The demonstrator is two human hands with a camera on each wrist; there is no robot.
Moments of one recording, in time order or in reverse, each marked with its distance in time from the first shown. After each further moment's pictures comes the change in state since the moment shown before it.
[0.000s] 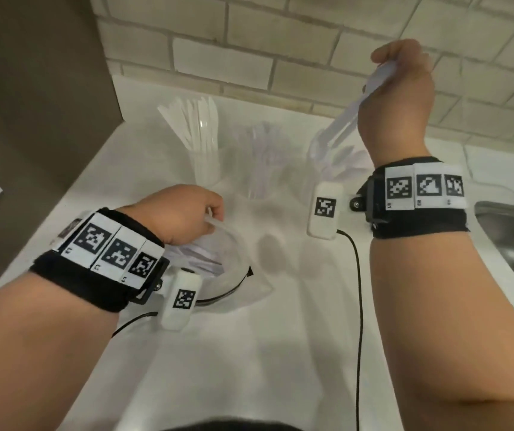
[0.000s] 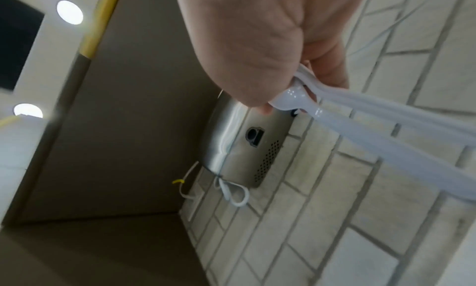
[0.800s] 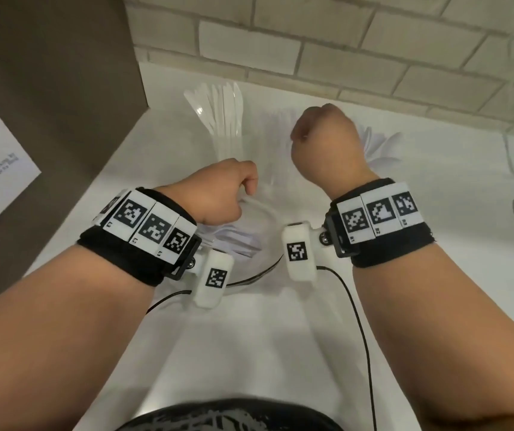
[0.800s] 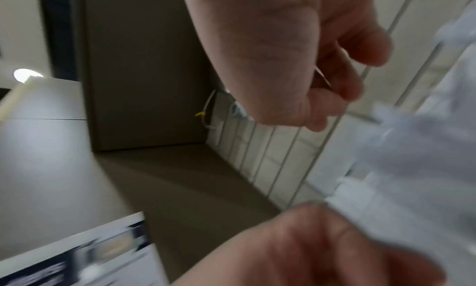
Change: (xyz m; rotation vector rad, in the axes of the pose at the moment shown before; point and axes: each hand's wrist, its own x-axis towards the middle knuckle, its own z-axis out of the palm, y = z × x) left_hand 0.001 0.006 -0.002 -0.162 0.071 0.054; right_hand -0.070 -0.025 0.063 -0.373 -0.476 -0.214
